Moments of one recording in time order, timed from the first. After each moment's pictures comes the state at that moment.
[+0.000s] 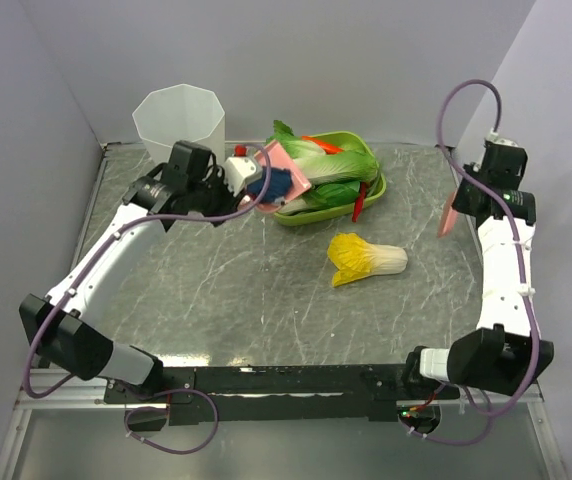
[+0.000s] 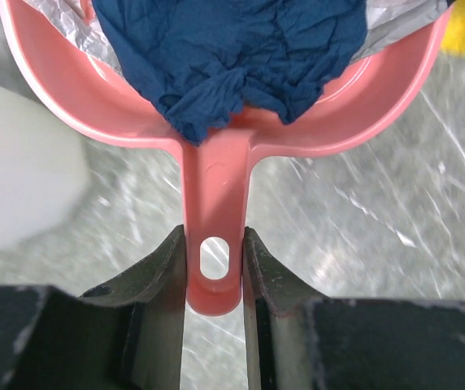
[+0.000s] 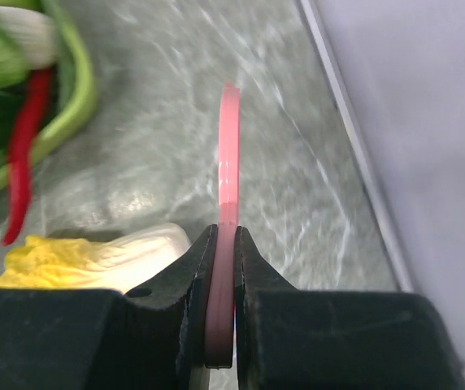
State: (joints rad) left arm -0.46 1.41 1.44 -0.79 0.25 0.43; right arm -0.21 1.27 1.42 -0.82 0.10 0.07
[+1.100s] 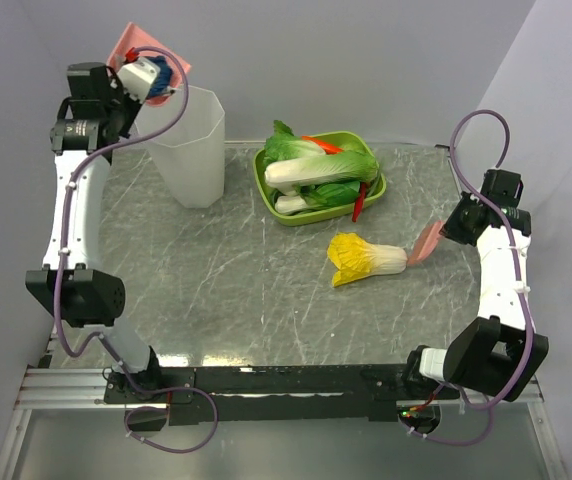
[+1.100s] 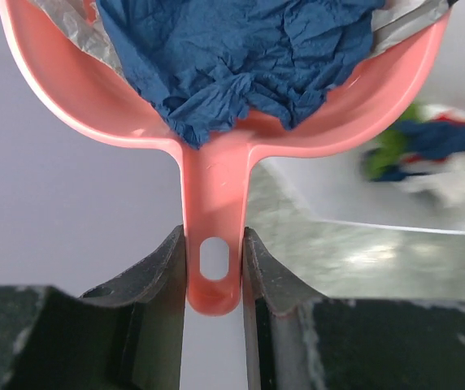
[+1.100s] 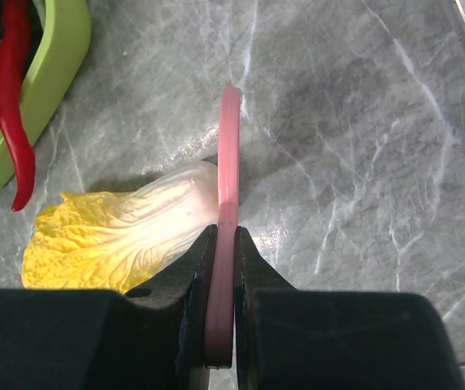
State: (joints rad) left arm 0.01 1.71 2.05 -0.73 -0.03 0.60; right arm -0.35 1.27 1.20 -0.84 -0.12 0.29
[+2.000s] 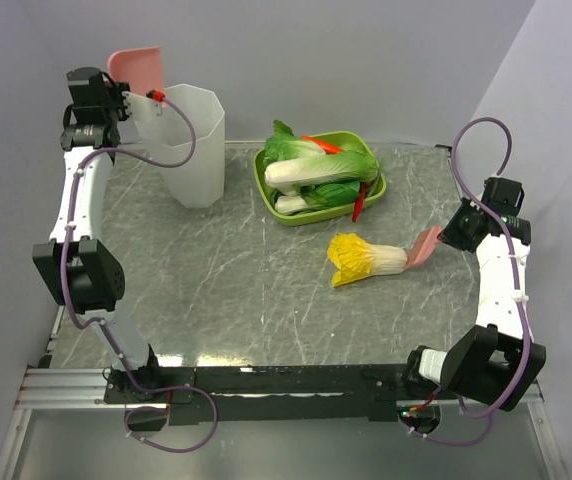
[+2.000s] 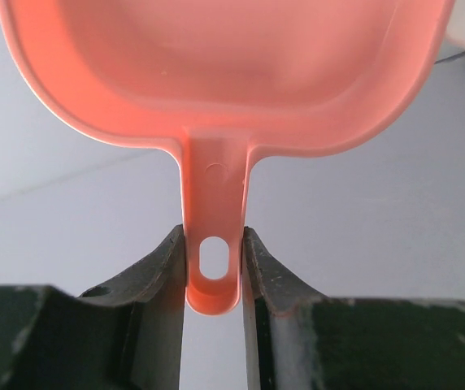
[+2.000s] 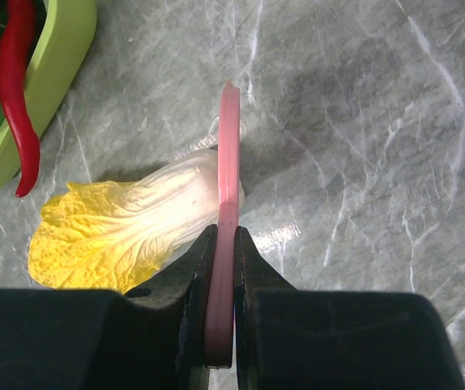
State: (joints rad) left arm 0.10 1.83 1.95 -0.35 -0.13 1.65; right arm -0.36 1.22 1.14 -0.82 -0.16 0.30
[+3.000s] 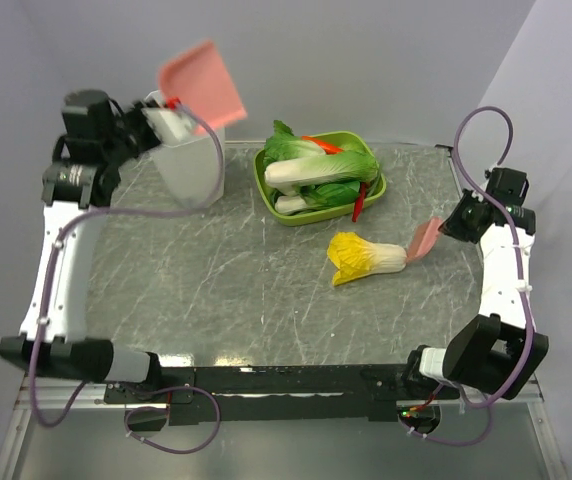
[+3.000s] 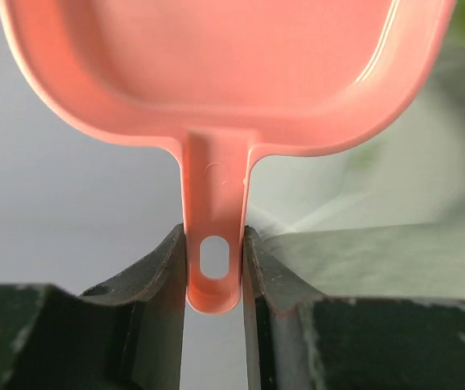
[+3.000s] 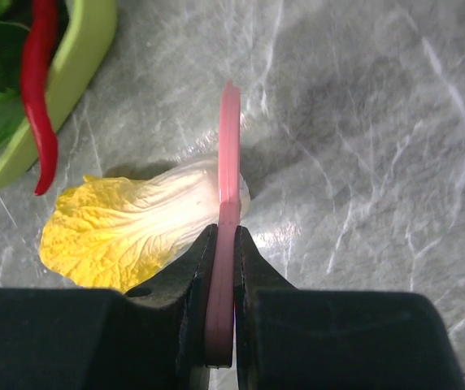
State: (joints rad) left arm -0.07 1.42 1.81 -0.60 0.19 1.04; right arm -0.37 1.27 1.20 -0.84 -0.20 0.27
